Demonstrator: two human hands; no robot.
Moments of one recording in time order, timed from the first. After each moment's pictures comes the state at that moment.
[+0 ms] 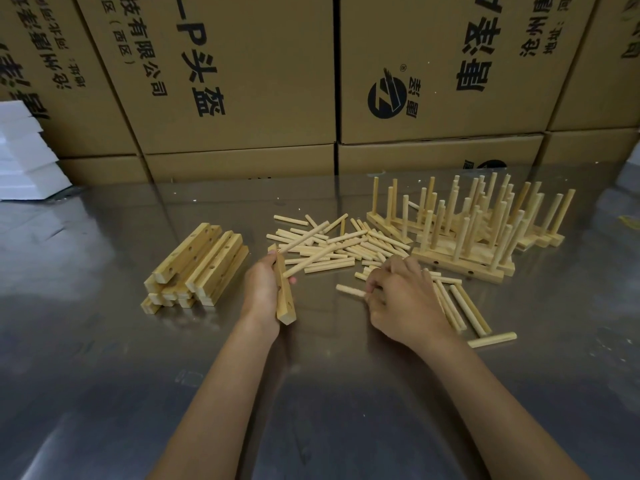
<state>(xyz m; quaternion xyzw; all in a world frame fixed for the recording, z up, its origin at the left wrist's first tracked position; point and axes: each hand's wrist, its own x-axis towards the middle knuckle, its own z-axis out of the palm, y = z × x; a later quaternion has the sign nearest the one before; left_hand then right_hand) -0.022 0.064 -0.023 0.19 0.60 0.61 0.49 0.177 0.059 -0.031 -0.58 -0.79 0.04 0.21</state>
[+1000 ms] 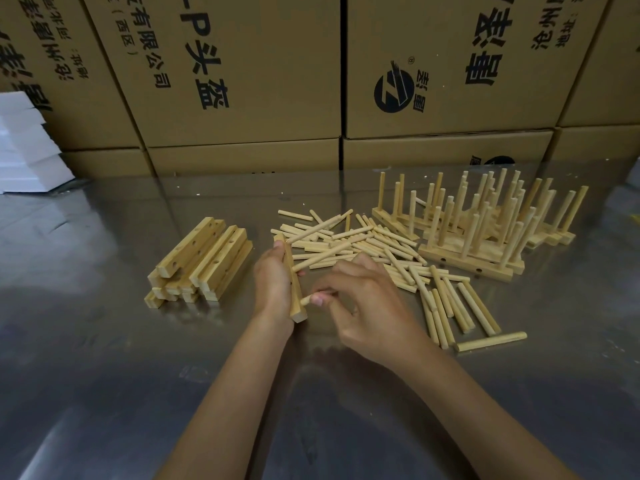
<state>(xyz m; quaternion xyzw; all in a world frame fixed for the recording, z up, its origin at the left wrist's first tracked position) -0.008 0.060 -0.016 0.19 0.56 0.65 0.47 0.135 0.029 -0.020 -0.35 -0.85 0.08 0.38</state>
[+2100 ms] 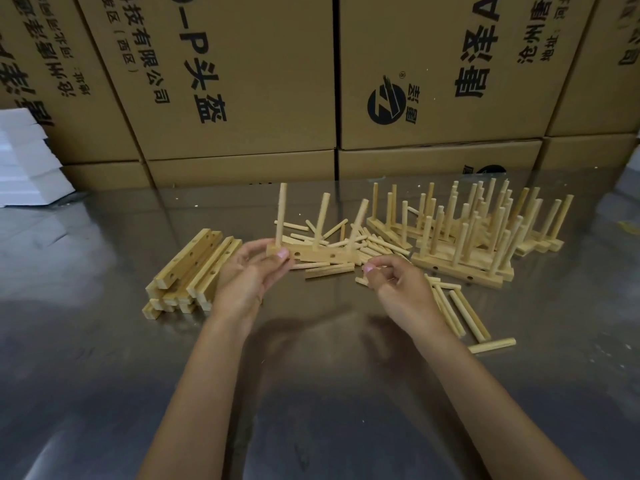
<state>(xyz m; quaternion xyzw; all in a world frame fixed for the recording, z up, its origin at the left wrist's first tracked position) -0.049 0.054 -0.008 0.32 0.44 0.68 0.49 0.170 0.071 -0.030 -0.54 -0.58 0.38 0.48</state>
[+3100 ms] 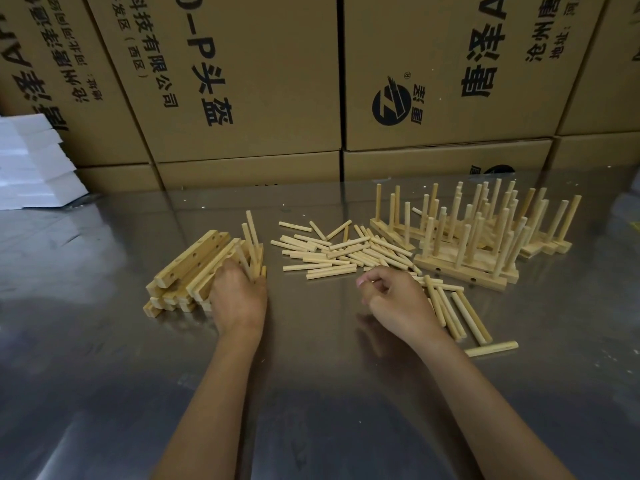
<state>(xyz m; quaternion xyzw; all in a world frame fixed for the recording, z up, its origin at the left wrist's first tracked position) -0.051 0.053 -0.029 0.43 0.82 0.39 0.02 0.171 0.069 -0.035 -0.56 -0.66 0.33 0.39</state>
